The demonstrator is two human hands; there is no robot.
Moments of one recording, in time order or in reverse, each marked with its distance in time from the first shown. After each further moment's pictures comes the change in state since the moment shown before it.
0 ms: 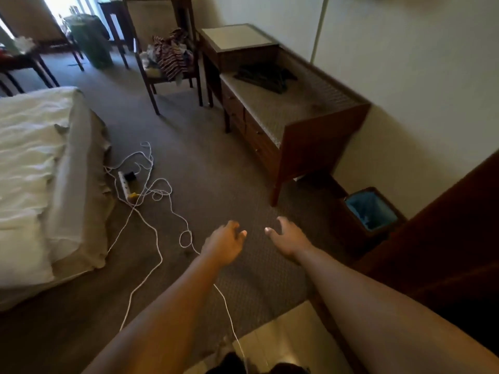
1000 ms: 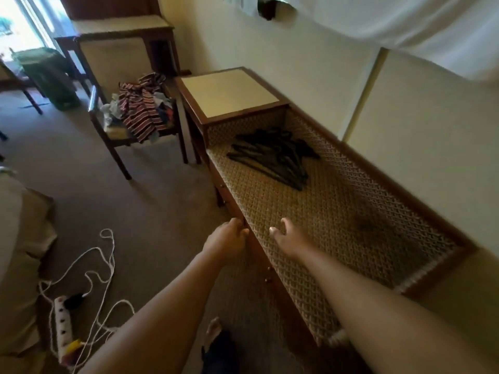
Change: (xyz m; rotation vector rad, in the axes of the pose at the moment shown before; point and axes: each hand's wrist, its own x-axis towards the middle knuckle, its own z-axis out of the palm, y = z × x) left_hand 0.756 0.132 -0.300 -0.057 0.001 0.093; right_hand 0.712 -0.301 -0.260 0.072 0.066 -0.001
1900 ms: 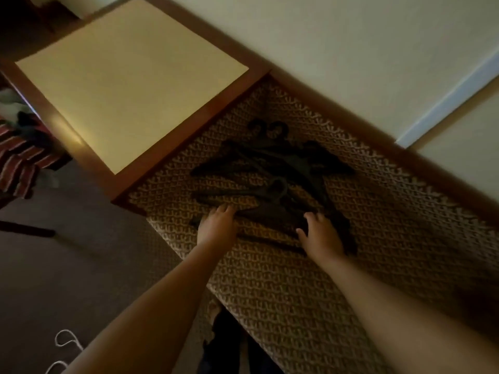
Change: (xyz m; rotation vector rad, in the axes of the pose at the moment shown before) left_hand 0.592 -0.019 -0.018 0.499 -0.224 0.237; right_hand 0.505 0.004 -0.040 -0.256 0.175 0.306
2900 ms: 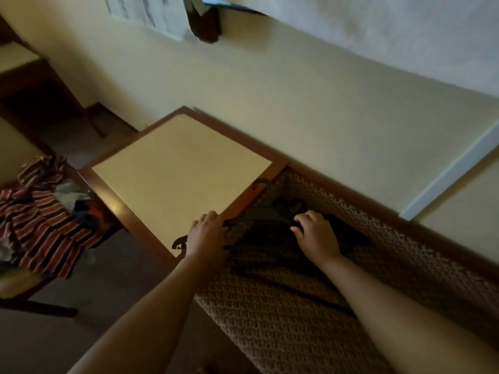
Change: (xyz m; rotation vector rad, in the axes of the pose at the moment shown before) left_hand 0.018 -0.069 -0.215 0.070 0.338 0.173; right_hand 0.020 -0.162 -0.134 0.036 0.443 -0.340
